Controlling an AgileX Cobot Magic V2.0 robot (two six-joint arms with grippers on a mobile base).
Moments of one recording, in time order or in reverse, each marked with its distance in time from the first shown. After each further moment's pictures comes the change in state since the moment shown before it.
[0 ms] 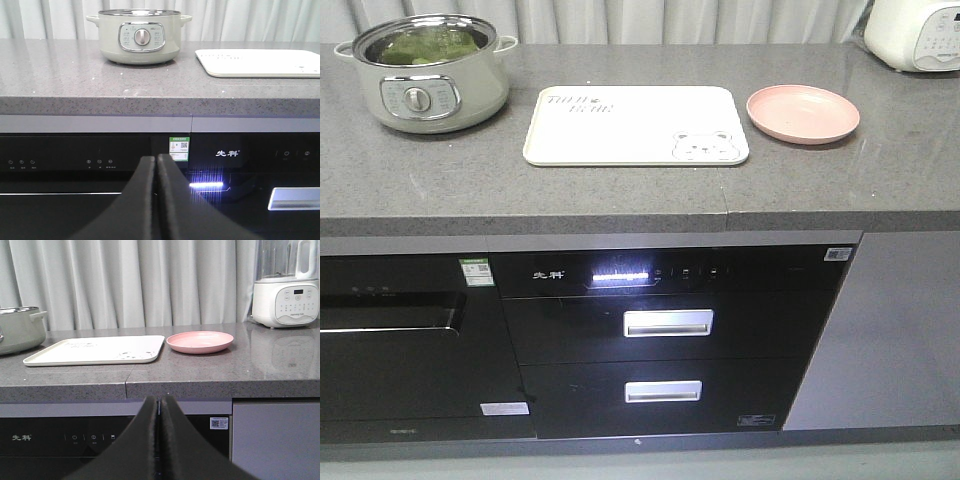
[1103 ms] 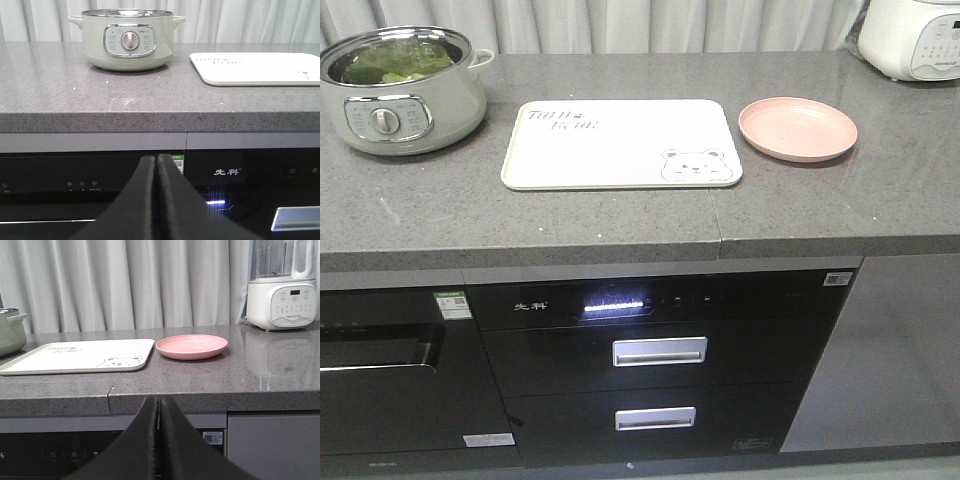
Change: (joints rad) left arm 0.000 0.000 0.000 0.000 0.000 0.000; right arm 0.000 0.000 0.000 0.000 0.000 0.000
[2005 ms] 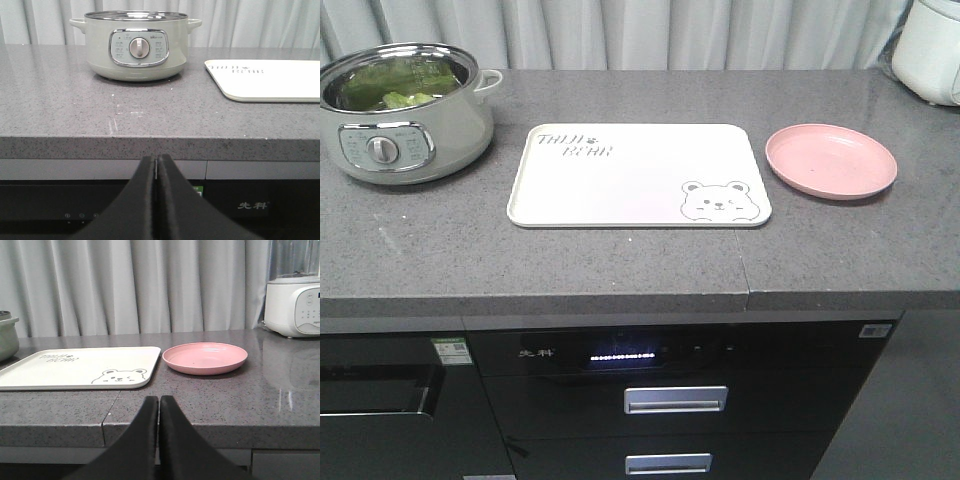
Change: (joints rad) left arm 0.000 0.000 0.000 0.000 0.000 0.000; right arm 0.000 0.000 0.000 0.000 0.000 0.000
